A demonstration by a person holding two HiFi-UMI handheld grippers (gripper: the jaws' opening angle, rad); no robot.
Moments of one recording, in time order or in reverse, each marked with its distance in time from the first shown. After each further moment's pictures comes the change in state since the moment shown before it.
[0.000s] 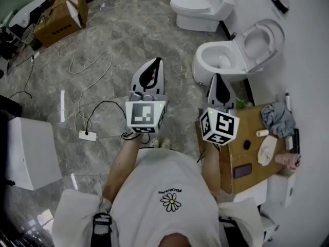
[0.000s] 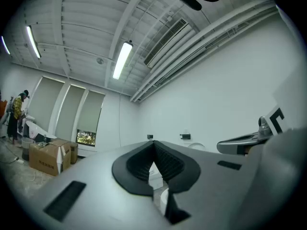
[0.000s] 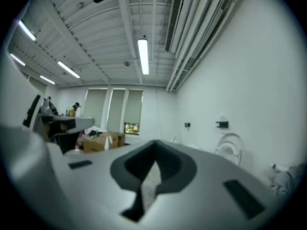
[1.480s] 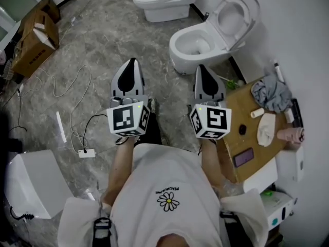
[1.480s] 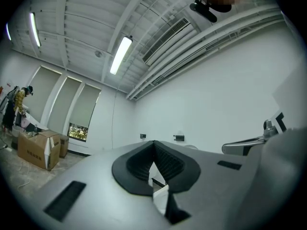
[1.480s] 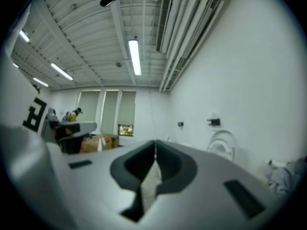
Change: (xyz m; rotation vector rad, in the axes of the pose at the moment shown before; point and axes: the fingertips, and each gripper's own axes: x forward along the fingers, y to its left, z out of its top) left arm 0.063 -0.050 -0.036 -0.071 -0.021 -0.062; right arm 0.013 -0.076 -0.021 0.039 -0.017 -0.043
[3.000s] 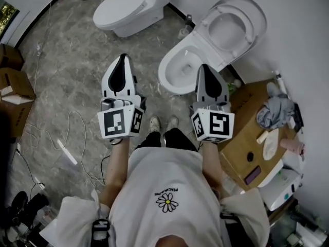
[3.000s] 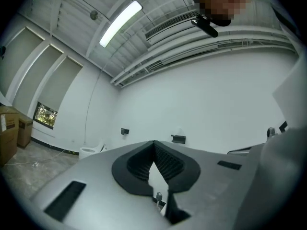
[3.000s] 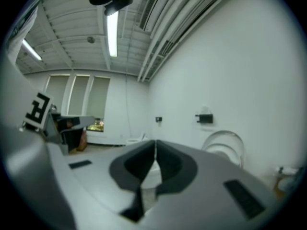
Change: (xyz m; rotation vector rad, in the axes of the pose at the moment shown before) left arm 0.432 0.083 -0.064 -0.115 0.043 -0.254; right arm 0.356 -0.134 -0.007 -0.001 0.072 -0.291
